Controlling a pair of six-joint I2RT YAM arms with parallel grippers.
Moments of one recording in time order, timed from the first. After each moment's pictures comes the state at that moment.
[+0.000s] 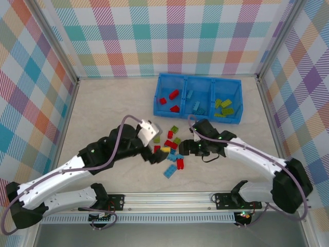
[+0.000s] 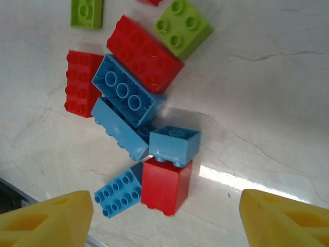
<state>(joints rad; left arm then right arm) -0.99 0.89 0.92 -0.52 0.05 0.05 0.70 1.29 0.79 -0.58 -0.25 0.63</state>
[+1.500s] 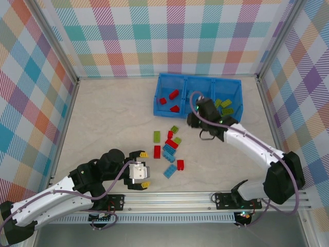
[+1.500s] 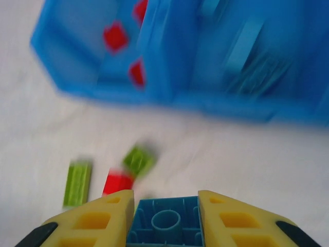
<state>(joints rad) -1.00 0.55 0.53 -0.58 0.18 0.58 0.54 1.39 1.08 -0.45 0.14 0.50</state>
